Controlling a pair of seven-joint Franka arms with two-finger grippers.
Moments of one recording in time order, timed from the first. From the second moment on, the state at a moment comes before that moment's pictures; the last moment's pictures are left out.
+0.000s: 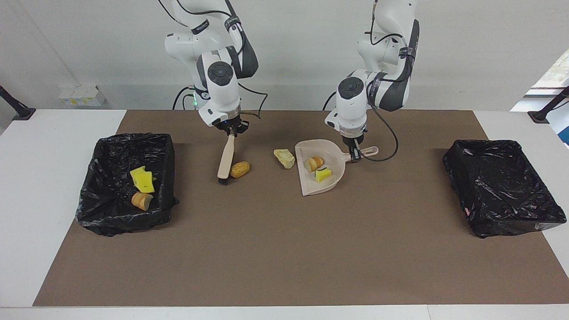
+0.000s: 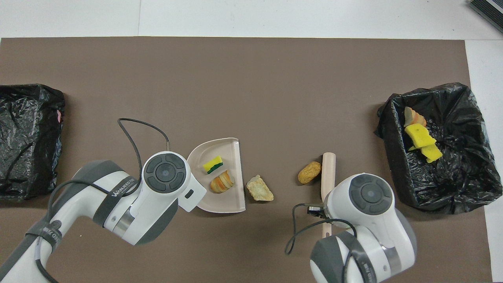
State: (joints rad) left arm -0.48 0.03 -0.06 -2.23 0.24 2.14 0.88; right arm 0.05 -0.16 0.40 -2.42 0.10 2.07 0.55
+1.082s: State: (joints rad) left arm -0.48 0.03 -0.05 -2.24 0.24 2.15 0.88; right arm 0.39 0.28 0.41 -1.95 0.33 2.25 0.67
